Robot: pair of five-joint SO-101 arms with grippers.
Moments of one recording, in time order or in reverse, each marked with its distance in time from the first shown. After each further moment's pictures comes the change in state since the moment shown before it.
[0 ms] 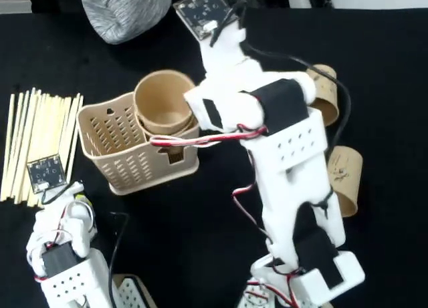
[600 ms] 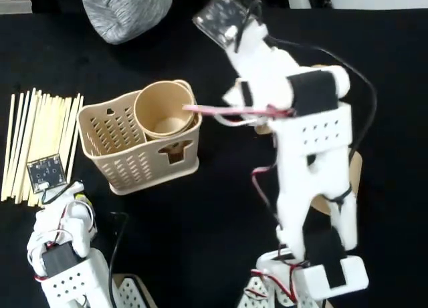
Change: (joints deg) left arm 0.0 -0.1 0.0 -0.1 0.0; right arm 12.7 -0.2 3.6 0.8 26.0
